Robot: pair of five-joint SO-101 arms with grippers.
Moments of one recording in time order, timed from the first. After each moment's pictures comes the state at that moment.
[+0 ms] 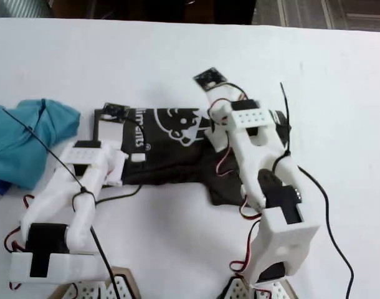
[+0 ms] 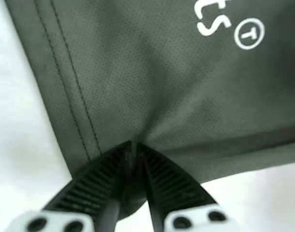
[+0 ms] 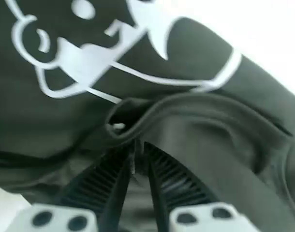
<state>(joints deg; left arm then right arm) -6.7 -5.0 46.5 48.4 -5.9 -14.3 16.6 9.3 58.0 24.0</state>
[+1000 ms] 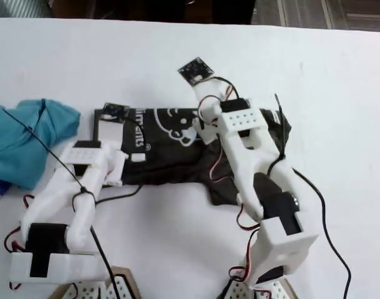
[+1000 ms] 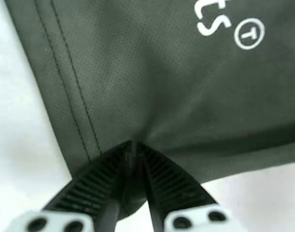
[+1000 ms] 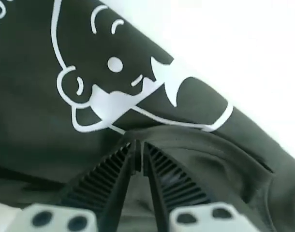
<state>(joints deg) -6.7 -5.0 46.5 48.4 -5.9 -17.9 12.9 9.1 53.4 24.0</state>
